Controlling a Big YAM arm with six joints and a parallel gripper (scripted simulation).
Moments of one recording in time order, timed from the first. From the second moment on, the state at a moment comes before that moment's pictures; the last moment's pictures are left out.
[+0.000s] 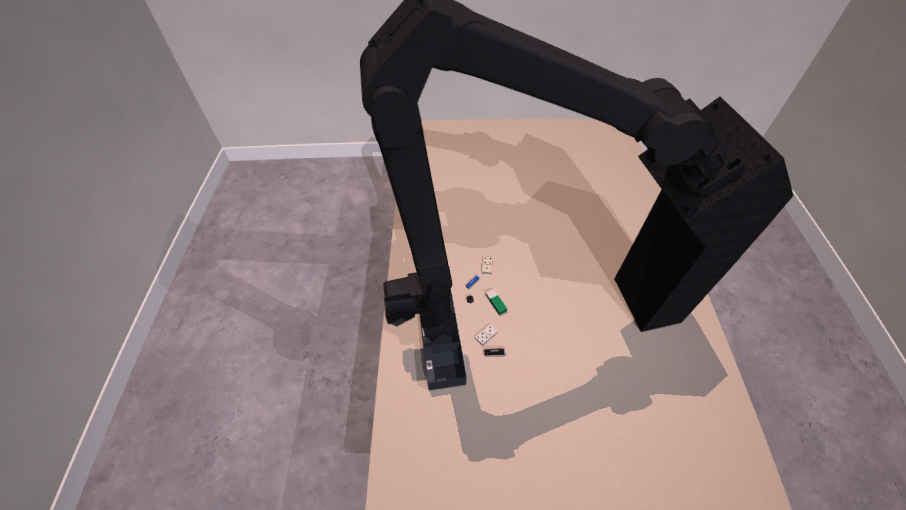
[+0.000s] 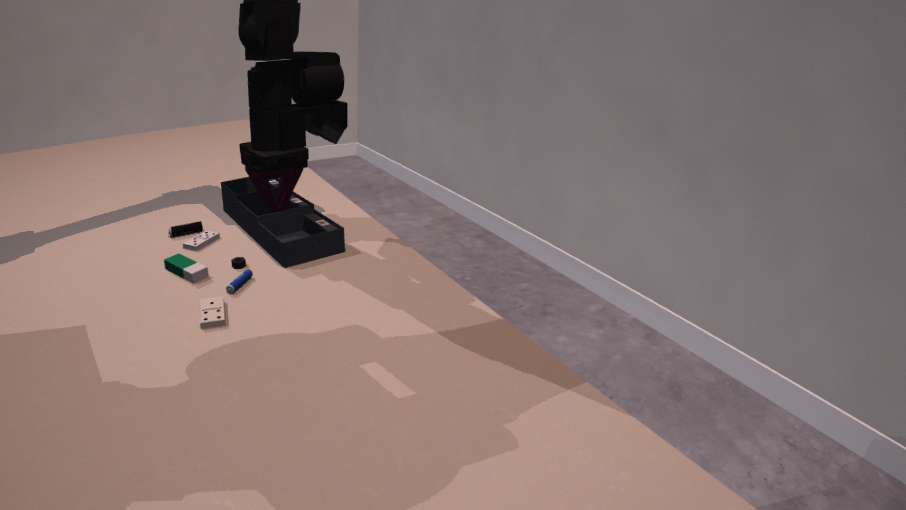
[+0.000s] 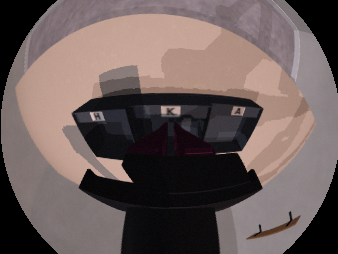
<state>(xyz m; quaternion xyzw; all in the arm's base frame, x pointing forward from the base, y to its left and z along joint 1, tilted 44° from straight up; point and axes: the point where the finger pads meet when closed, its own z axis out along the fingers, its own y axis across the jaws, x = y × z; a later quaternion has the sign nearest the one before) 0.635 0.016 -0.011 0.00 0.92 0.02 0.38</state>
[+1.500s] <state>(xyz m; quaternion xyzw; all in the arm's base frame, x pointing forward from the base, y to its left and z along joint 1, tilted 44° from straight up) 0.635 0.016 -0.011 0.00 0.92 0.02 0.38</state>
